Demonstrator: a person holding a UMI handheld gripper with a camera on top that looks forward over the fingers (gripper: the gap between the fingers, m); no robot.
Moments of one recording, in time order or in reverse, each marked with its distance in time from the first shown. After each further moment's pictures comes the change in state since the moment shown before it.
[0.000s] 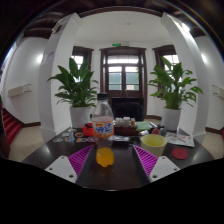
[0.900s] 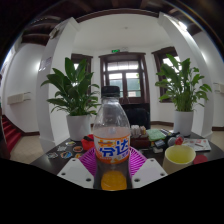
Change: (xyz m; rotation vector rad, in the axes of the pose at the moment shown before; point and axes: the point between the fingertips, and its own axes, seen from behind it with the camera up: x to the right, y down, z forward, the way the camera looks) arm 0.013 -0.020 0.093 0.092 -0.036 0.039
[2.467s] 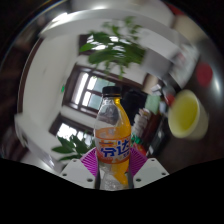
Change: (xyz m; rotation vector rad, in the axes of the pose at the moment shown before) arm -0.047 -0.072 -0.045 0.067 -0.034 1.160
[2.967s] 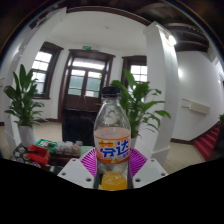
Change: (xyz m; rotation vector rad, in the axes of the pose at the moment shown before) arm 0.056 -0.242 -0.005 0.193 0.488 -1.290
